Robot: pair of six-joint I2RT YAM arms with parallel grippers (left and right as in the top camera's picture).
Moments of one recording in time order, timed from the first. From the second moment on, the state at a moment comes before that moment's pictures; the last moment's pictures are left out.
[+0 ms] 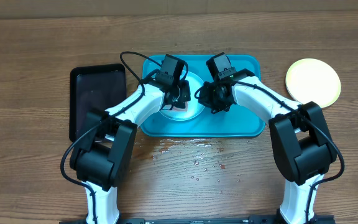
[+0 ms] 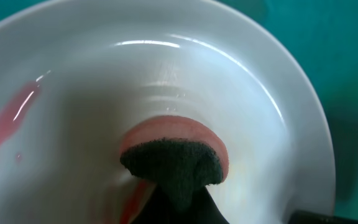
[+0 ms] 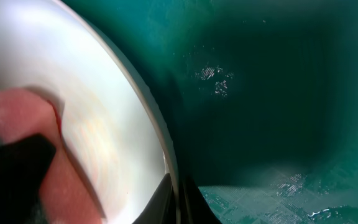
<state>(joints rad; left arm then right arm) -0.43 2.05 1.33 -0.35 0.09 -0.52 0.42 2.05 1.39 -0.60 -0.20 0.75</state>
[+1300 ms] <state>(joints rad) -0.43 2.10 1.44 -0.52 0.01 -0.47 0.42 2.06 1.39 -0.63 -0.21 0.74</state>
